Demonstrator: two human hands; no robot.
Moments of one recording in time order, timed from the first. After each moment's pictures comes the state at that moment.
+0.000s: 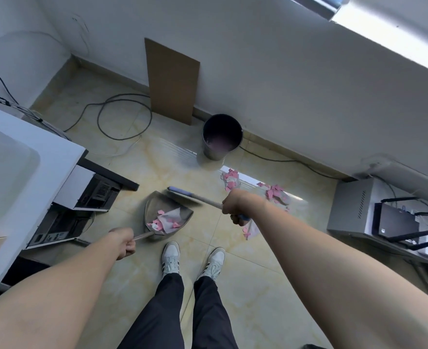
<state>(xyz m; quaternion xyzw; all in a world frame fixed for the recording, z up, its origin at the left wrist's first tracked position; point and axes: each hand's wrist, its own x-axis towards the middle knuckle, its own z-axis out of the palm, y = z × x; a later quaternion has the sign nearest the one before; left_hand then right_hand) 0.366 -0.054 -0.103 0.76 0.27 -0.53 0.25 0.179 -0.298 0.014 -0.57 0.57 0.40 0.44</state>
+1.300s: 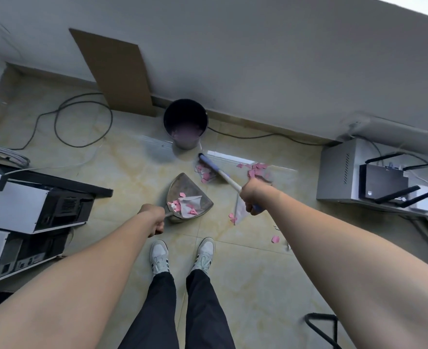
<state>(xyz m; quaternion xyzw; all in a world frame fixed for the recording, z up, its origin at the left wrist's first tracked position) 0.217 -0.252 -0.063 0.84 0.06 -0.52 0.16 0.023 -0.407 -0.027 -0.48 0.69 0.31 0.44</state>
